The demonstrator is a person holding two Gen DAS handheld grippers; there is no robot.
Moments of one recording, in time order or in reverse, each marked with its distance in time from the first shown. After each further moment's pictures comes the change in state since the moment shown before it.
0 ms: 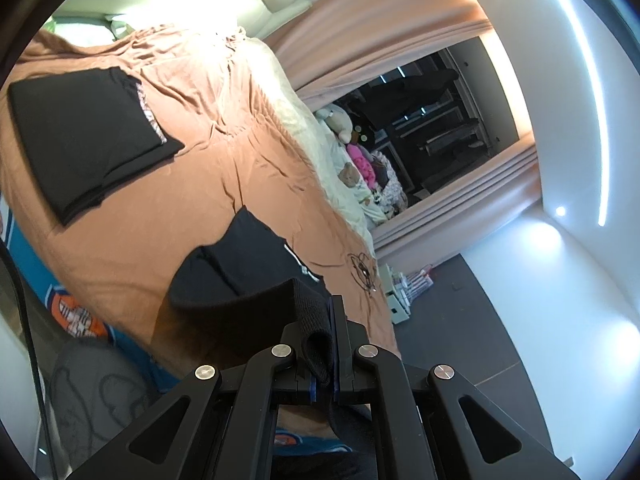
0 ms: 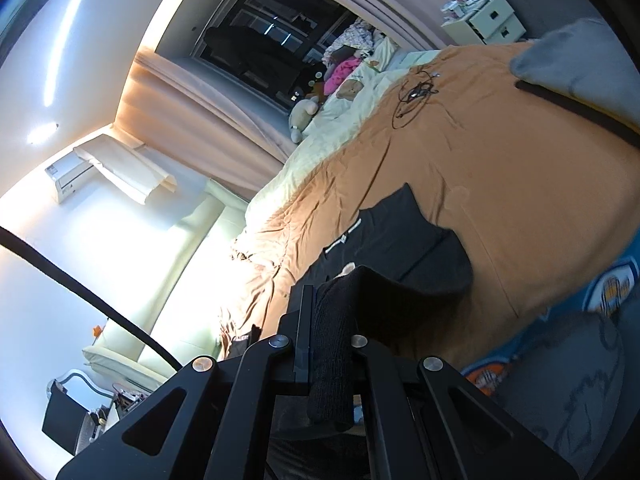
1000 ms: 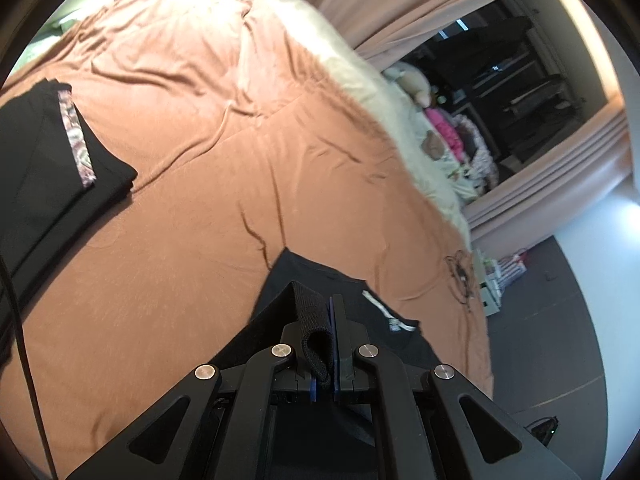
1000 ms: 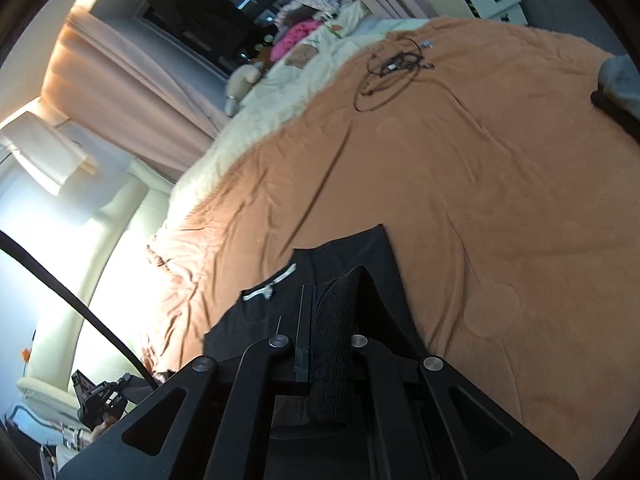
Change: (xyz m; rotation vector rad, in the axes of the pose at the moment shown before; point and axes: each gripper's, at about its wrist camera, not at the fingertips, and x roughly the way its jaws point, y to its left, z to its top) left arm 0.294 0.051 0.123 0.037 0.141 0.330; right arm 0.263 -0.011 0.118 -0.008 0.149 -0.238
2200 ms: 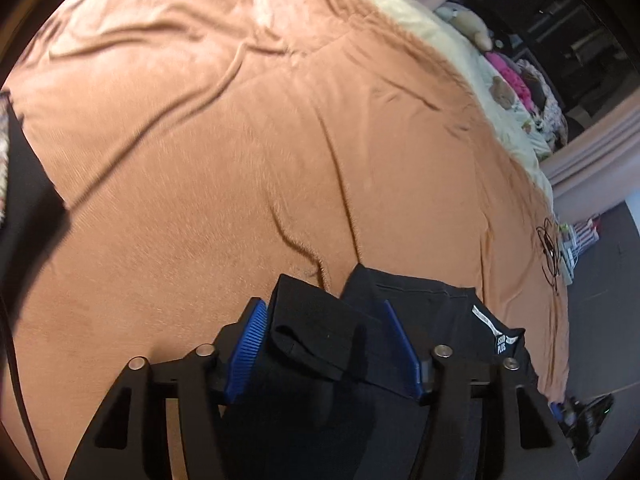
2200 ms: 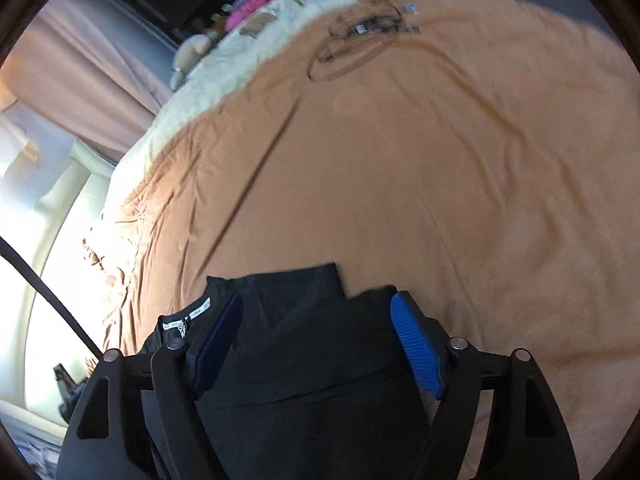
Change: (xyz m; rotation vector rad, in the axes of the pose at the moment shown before) left arm 0.147 0.018 0.031 0.079 0.148 0.248; right arm 0.099 0.028 0.054 -0.056 0.079 -0.168
